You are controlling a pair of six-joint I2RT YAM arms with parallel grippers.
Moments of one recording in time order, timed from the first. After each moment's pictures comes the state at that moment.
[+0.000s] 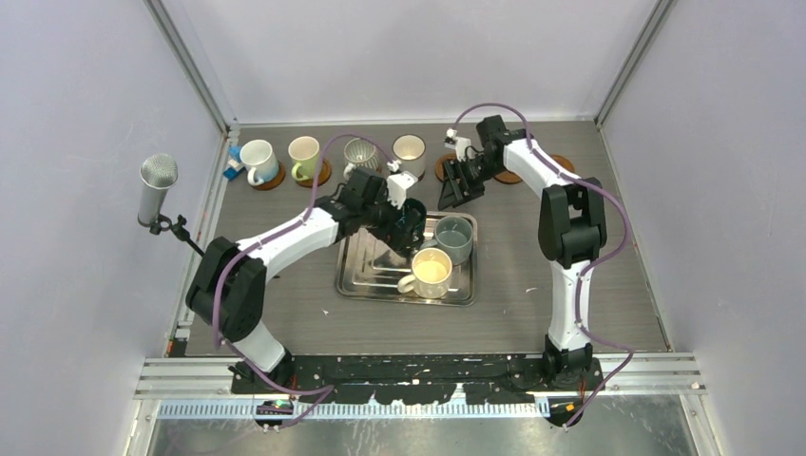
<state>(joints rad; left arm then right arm) -0.58 1.61 1.11 -0.28 0.27 0.10 0.25 2.15 1.77 -0.87 -0.72 -0.17</state>
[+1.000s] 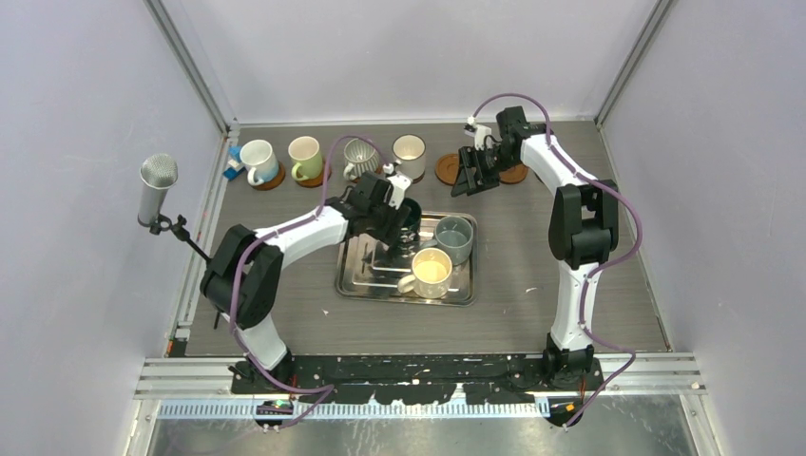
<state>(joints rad) -0.61 1.71 1.12 -0.28 0.00 0.01 0.17 2.11 1.78 -0.83 -0.68 -0.11</state>
